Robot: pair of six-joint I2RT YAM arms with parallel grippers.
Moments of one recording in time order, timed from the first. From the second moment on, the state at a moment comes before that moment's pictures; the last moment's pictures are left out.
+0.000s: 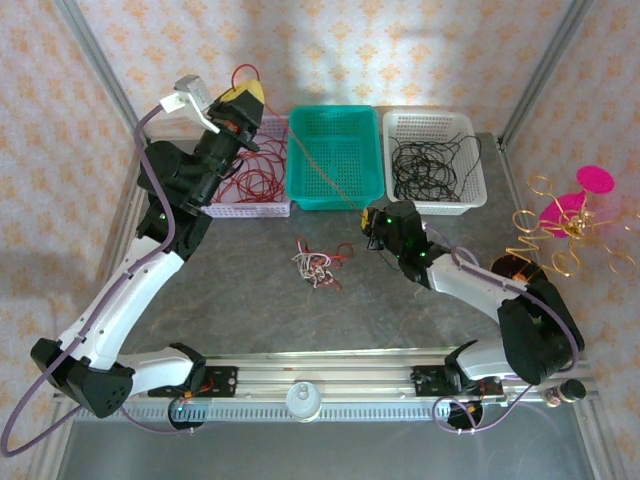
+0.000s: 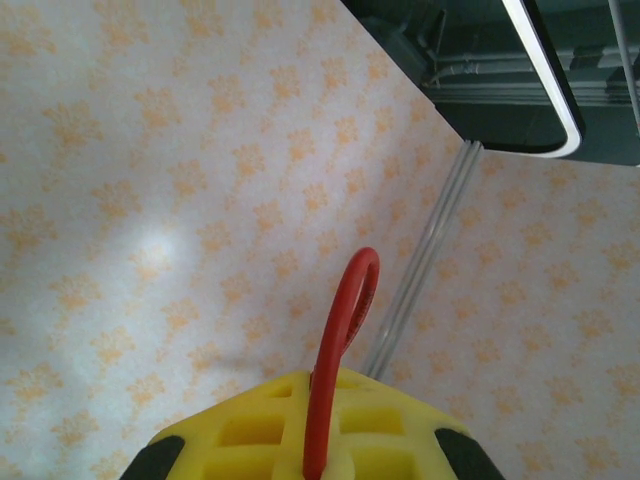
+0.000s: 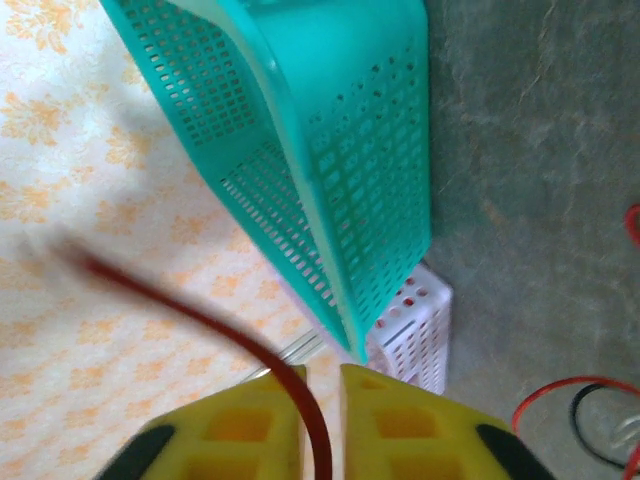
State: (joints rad) left arm -0.42 1.20 1.35 0.31 0.03 -0.49; right arm 0.53 1.36 0.72 0.17 0.06 2.03
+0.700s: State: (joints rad) left arm -0.37 1.27 1.49 0.17 -0.04 -0.46; right arm 0.44 1.28 1.14 -0.18 -0.10 0.68
